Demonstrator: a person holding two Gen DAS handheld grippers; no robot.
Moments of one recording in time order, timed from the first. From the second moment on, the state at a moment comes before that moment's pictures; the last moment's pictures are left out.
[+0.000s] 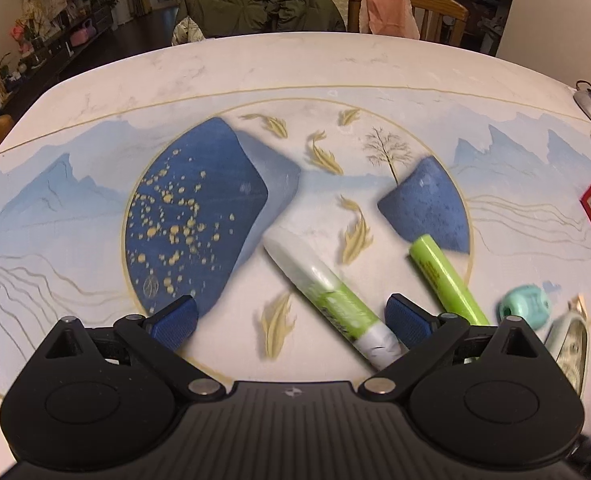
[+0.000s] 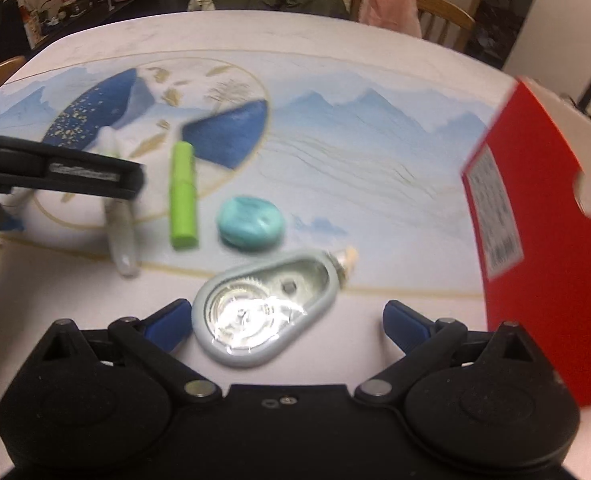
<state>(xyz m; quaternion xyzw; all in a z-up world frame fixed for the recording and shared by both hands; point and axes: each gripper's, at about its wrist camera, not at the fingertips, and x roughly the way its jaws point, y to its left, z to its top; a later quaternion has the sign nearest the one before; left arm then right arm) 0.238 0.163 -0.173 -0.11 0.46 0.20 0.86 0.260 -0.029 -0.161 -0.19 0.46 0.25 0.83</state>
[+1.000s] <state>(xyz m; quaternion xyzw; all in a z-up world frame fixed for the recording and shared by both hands) 0.211 0.139 -0.161 -0.13 0.43 0.20 0.87 0.273 -0.040 -0.153 -0.12 0.47 0.25 0.84</state>
